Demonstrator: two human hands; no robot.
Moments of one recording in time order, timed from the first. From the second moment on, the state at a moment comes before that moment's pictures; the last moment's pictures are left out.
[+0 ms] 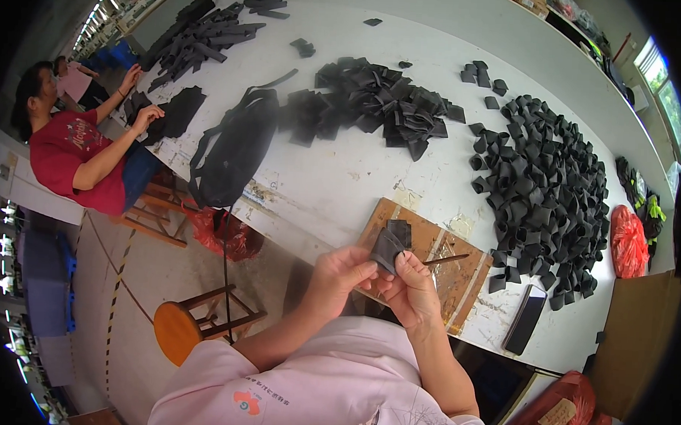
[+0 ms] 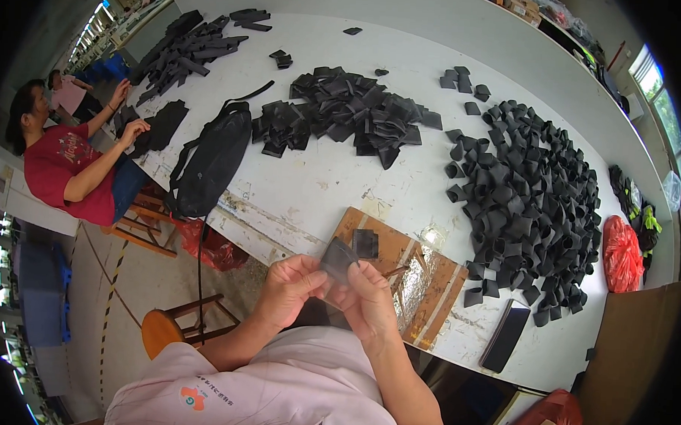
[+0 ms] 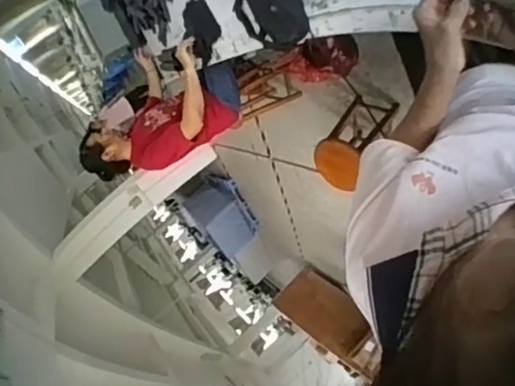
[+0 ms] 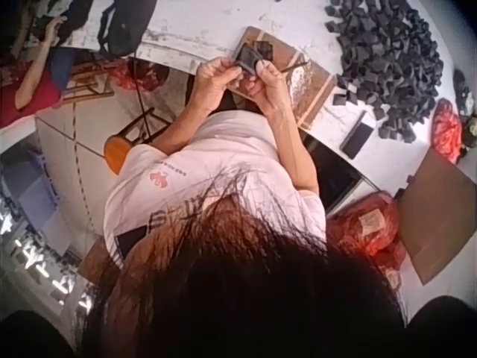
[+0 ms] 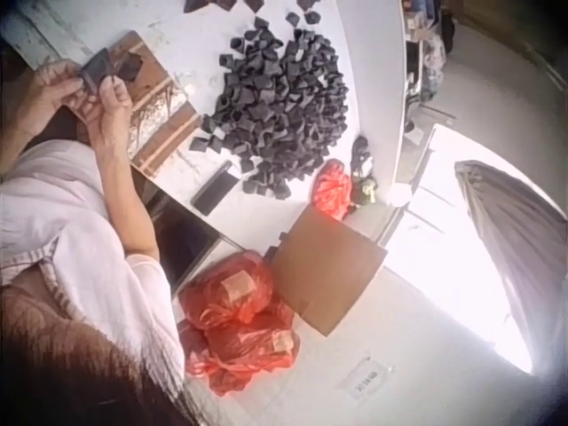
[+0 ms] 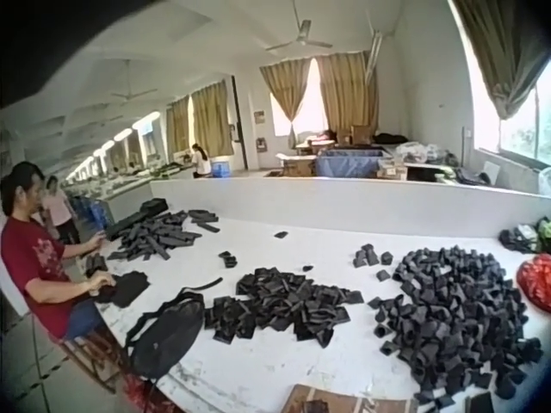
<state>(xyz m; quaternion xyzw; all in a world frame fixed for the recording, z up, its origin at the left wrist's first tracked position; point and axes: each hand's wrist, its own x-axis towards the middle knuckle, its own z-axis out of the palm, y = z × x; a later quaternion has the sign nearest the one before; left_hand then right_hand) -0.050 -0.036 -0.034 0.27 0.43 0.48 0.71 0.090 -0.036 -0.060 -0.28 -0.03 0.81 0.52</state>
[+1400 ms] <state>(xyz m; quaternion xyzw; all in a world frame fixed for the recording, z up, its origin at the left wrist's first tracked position) -0.001 0.006 0.006 0.00 0.18 0.36 0.92 0.161 -0.012 0.000 -0.39 -0.33 0.72 0.48</state>
